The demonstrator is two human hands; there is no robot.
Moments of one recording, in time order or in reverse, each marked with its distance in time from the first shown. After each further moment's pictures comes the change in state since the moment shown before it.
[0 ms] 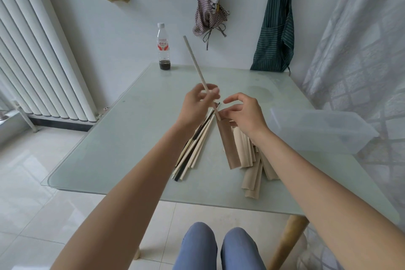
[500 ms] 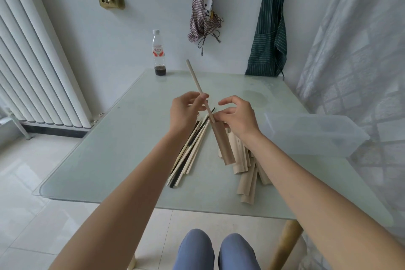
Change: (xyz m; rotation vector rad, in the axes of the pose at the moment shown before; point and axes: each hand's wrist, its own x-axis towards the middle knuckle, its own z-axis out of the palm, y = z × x) left_hand 0.003 -0.005 -0.002 0.022 0.131 0.004; right_hand 0.006 -0.001 0.003 -0.049 0.054 -0.001
